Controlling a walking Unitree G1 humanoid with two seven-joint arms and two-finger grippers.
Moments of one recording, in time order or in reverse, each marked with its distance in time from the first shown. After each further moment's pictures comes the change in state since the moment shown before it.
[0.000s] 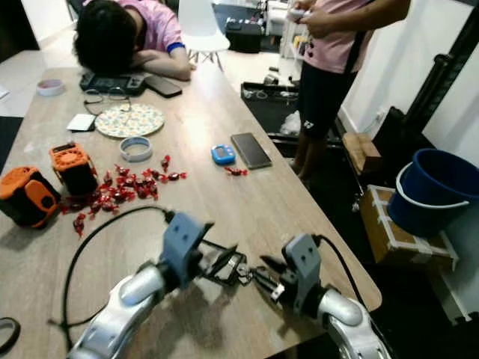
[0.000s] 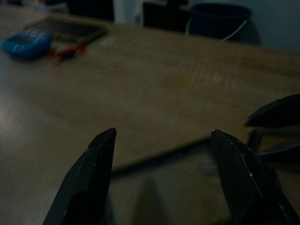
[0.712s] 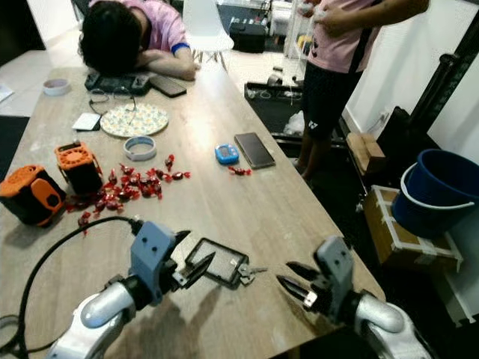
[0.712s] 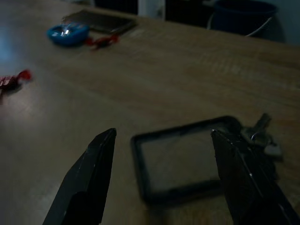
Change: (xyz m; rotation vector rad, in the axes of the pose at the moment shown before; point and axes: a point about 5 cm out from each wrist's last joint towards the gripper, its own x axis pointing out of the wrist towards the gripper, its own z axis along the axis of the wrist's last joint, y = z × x) left arm -0.043 0.007 0.007 -0.014 0.031 0.119; right arm -0.058 -0.013 0.004 0.023 0.052 -0.045
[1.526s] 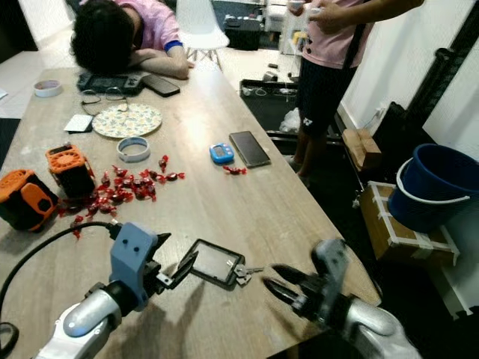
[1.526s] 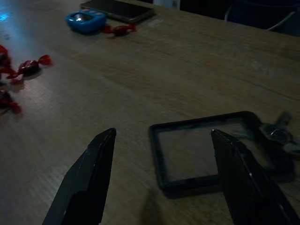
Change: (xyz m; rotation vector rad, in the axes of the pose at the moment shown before) left arm -0.010 0.009 0.001 -0.027 0.030 0.081; right arm 0.046 0.026 0.030 0.098 -0.140 0.191
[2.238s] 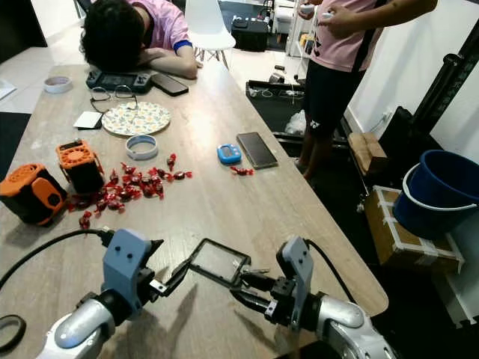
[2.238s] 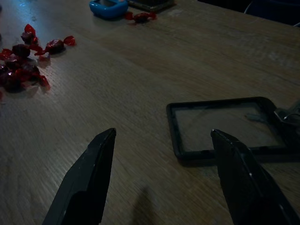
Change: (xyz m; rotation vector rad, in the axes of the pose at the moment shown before) left arm -0.012 -0.001 -0.003 -0.012 0.022 0.038; right arm 0.001 0.011 -0.020 0.045 0.111 0.090
